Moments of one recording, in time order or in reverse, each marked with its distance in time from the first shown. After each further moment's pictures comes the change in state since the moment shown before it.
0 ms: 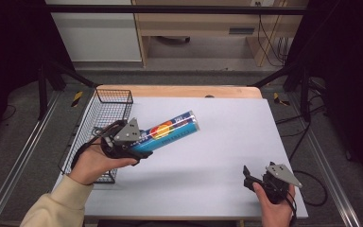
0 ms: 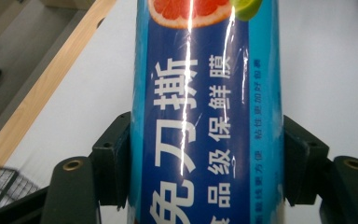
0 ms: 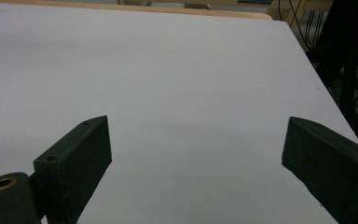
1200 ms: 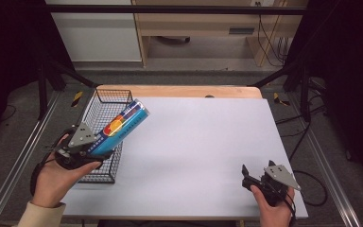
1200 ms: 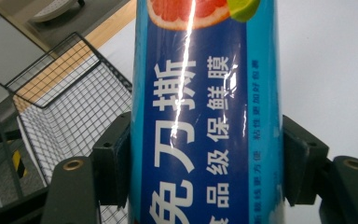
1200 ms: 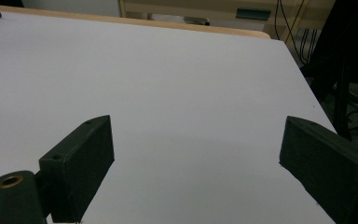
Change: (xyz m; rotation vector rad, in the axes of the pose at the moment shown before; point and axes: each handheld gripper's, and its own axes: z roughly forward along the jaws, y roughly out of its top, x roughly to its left) left arm 0.002 -0.072 -0.063 0.078 0.265 -0.273; right arm 0.009 0.006 -0.008 -0.044 -0.009 -0.038
